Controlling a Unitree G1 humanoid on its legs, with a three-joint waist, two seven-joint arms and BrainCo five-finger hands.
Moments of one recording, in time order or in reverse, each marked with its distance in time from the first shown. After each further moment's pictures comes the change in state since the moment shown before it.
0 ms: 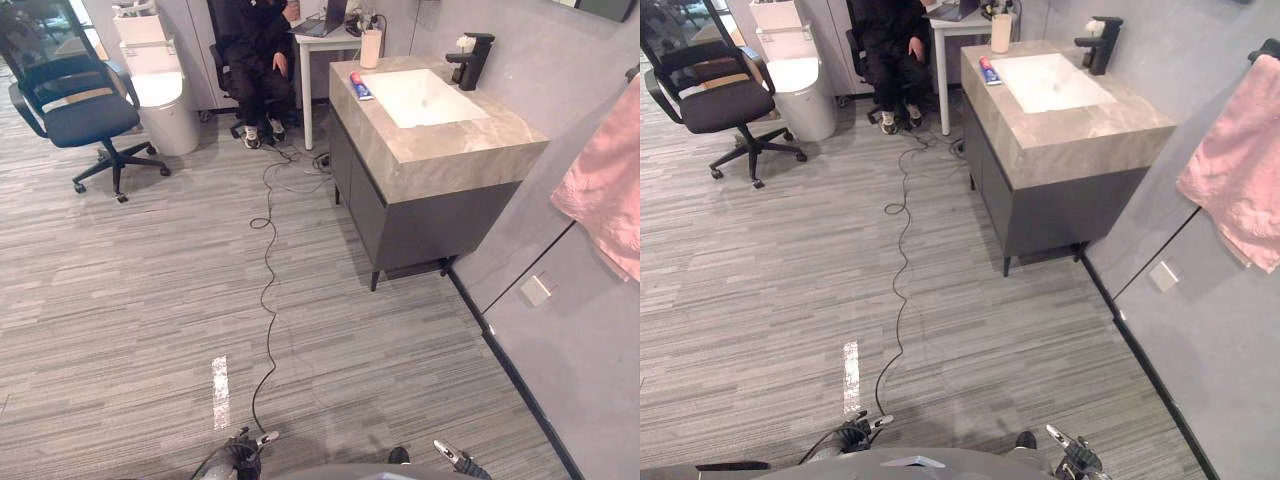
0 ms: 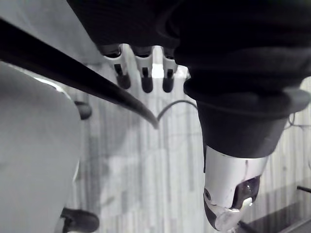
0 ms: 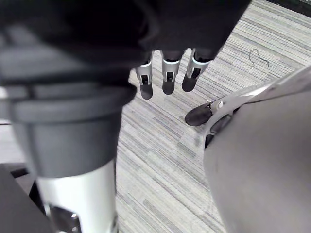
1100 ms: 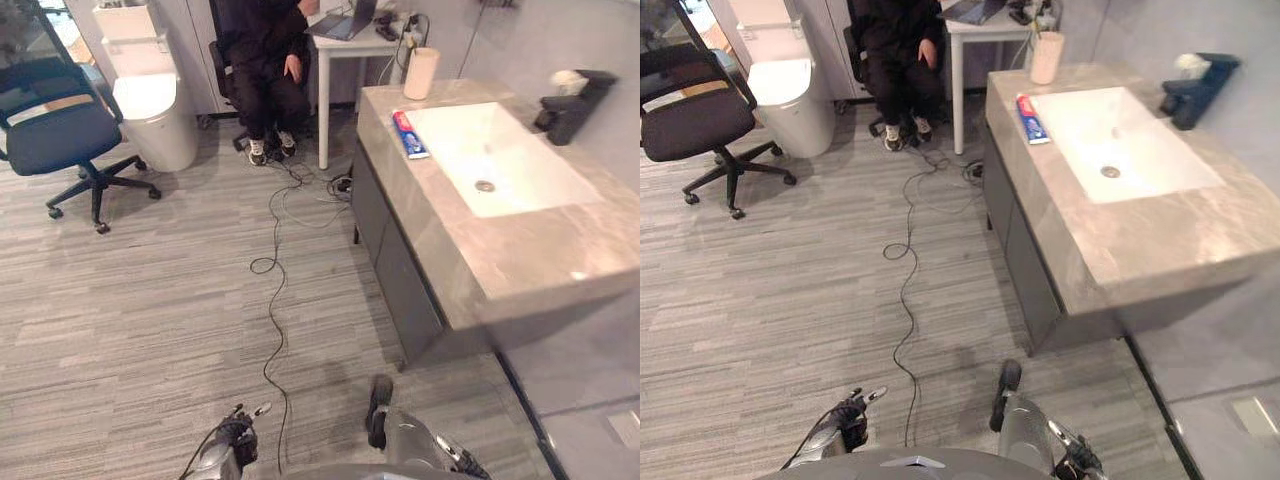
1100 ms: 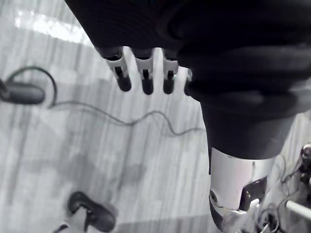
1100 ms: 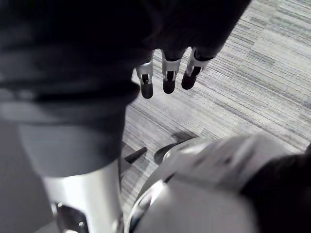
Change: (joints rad) left arm -0.021 -0.064 0.173 -0.076 -0.075 0.000 -0.002; right arm 0.019 0.018 -0.039 -0.013 -0.005 0.003 0.019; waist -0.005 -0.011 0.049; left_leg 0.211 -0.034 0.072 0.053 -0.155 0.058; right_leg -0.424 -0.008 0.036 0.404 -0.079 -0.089
